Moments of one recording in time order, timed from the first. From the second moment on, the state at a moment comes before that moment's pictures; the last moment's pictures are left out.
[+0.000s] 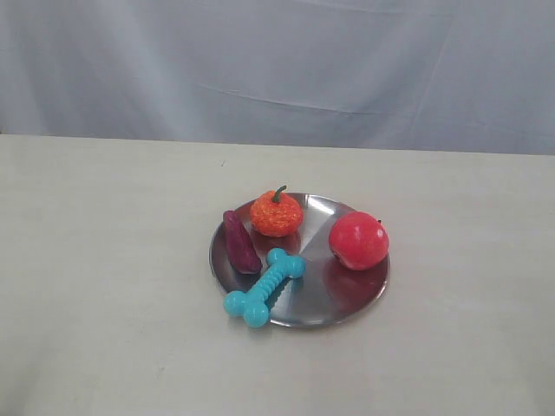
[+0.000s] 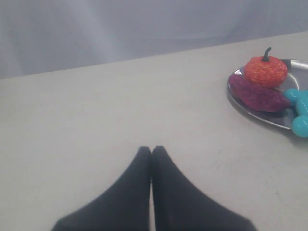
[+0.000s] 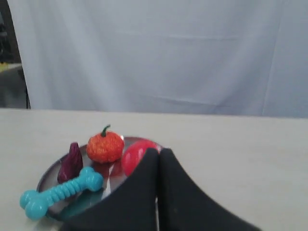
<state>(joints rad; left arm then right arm) -0.23 0.00 0.00 0.13 0.35 -0.04 -0.15 0.01 0.00 -0.03 0.11 0.16</state>
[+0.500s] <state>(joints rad) -0.23 0.00 0.00 0.13 0.35 -0.04 -0.15 0.03 -0.23 0.03 0.23 0.25</state>
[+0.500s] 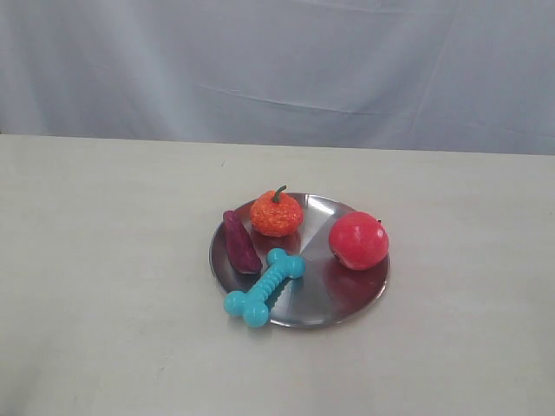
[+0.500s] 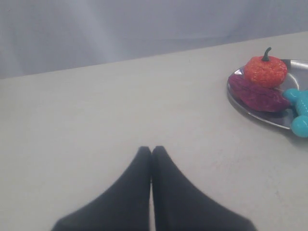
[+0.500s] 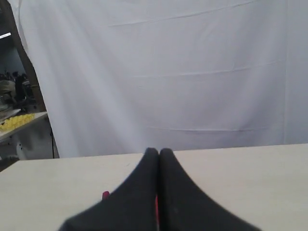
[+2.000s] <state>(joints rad) -0.23 0.00 0.00 0.13 0.35 -0.04 0.17 1.60 -1.39 0.04 1.02 0.26</state>
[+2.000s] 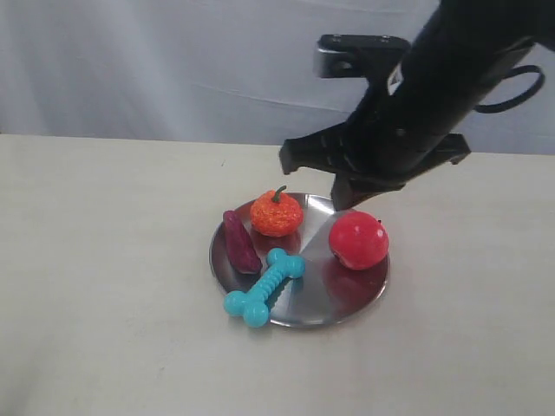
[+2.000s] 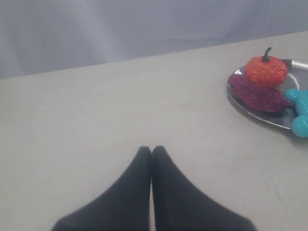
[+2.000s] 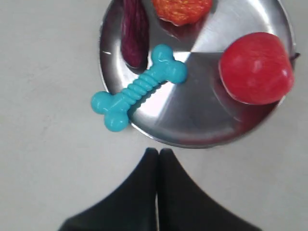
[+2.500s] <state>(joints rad) -0.23 0.00 0.00 0.13 0.35 -0.04 0.28 1.95 -1.49 0.03 0.96 0.39</state>
